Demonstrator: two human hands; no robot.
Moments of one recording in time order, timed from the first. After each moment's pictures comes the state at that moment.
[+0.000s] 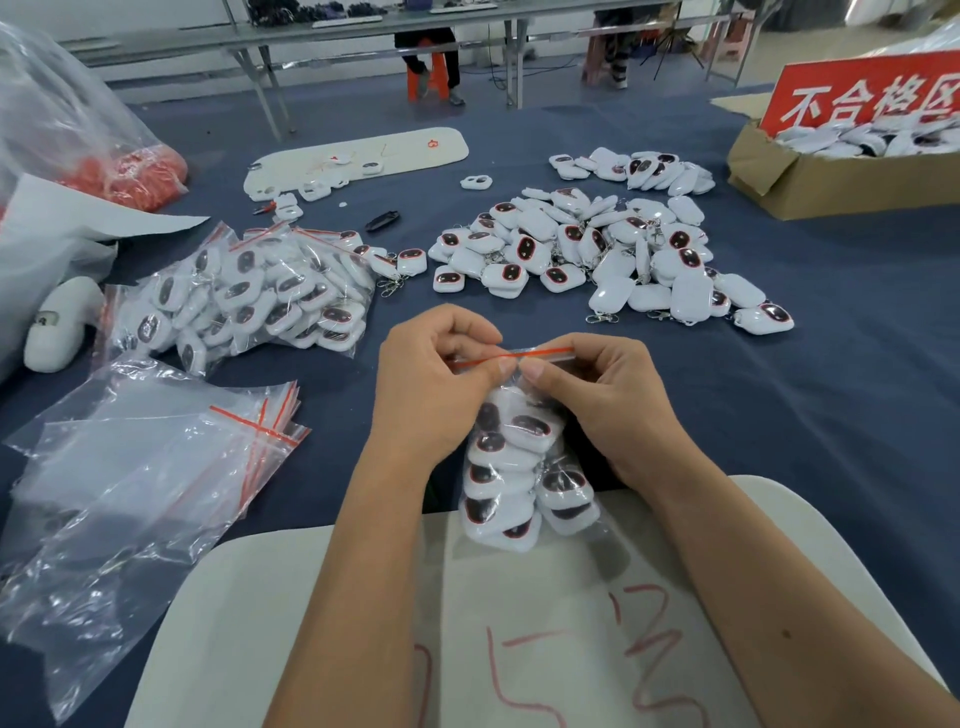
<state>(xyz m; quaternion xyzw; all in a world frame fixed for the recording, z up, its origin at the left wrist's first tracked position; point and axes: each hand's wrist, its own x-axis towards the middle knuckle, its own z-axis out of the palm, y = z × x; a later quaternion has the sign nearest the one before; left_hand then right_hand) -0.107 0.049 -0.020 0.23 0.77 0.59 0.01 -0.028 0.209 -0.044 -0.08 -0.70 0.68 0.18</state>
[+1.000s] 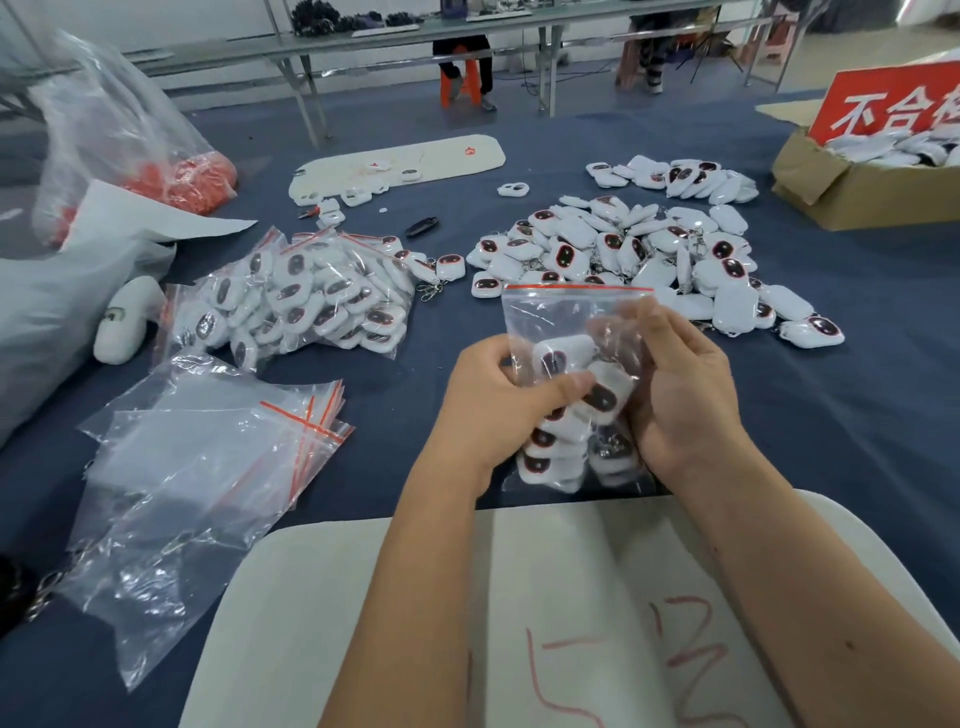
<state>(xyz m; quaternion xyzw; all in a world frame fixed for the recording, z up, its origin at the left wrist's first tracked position) -0.092 0.055 -0.012 0.14 0.76 0.61 0.16 -0.037 0.205 -0.025 -0.19 -0.47 0.83 0.24</state>
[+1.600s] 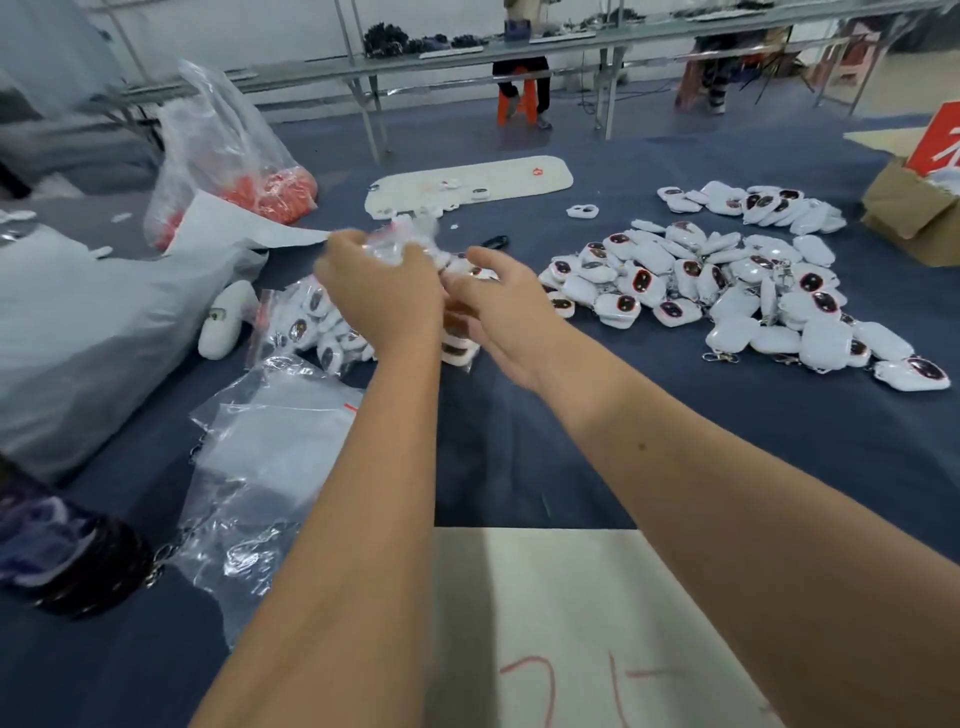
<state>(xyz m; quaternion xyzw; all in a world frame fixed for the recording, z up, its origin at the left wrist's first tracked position) -0.218 -0.012 0.046 -0.12 0.79 0.53 -0.28 -0.176 0.077 0.031 -0.07 -0.59 0.80 0.05</state>
